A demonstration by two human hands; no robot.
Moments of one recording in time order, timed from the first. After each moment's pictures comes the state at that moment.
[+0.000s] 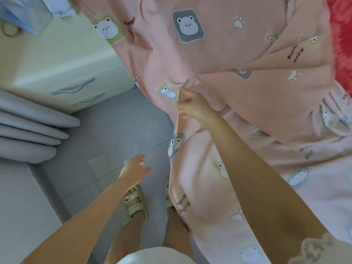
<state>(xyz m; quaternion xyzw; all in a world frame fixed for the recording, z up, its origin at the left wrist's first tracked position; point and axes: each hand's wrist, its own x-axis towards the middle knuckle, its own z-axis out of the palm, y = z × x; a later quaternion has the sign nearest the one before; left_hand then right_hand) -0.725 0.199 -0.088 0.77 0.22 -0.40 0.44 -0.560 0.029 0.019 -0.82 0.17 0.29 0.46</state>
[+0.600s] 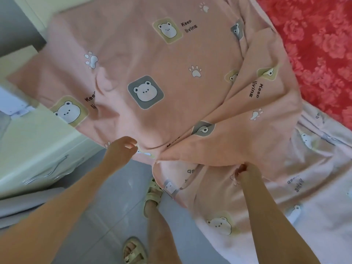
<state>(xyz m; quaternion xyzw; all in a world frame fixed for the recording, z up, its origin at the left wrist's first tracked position) -0.439 0.147 -0.024 0.86 0.11 -0.27 0.42 -0.543 -0.206 -0.010 -0.46 0.67 -0.01 0.58</state>
